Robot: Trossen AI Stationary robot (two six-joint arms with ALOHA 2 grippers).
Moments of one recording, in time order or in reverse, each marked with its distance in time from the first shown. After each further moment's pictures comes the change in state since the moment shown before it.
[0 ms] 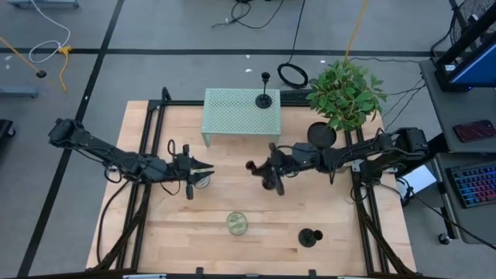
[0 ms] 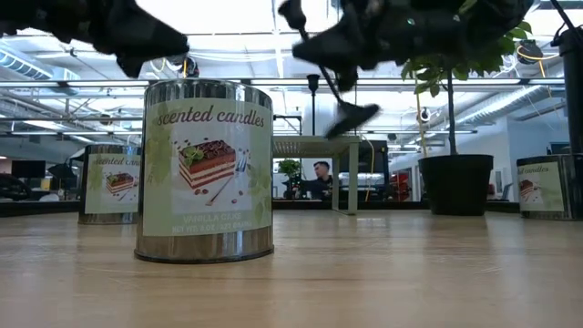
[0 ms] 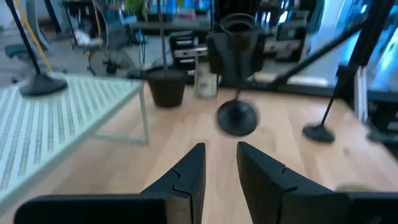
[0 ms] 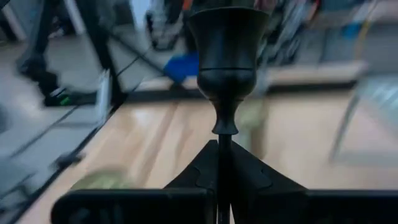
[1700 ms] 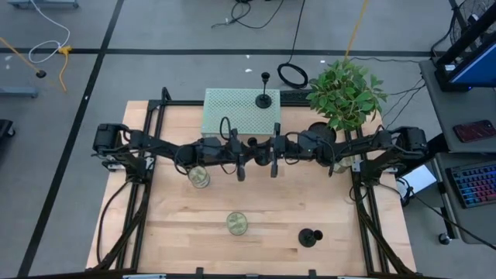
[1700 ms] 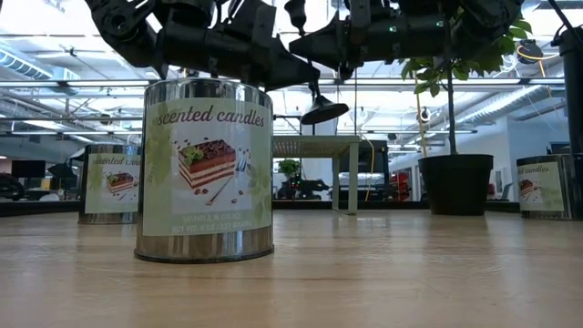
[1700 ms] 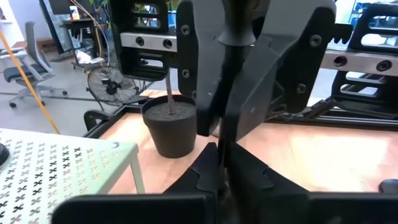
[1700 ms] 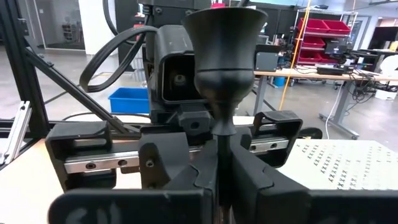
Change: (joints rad) left arm 0.394 0.765 0.394 0.452 0.375 0.144; right arm -0.091 -0.001 0.000 0.148 0.108 -0.148
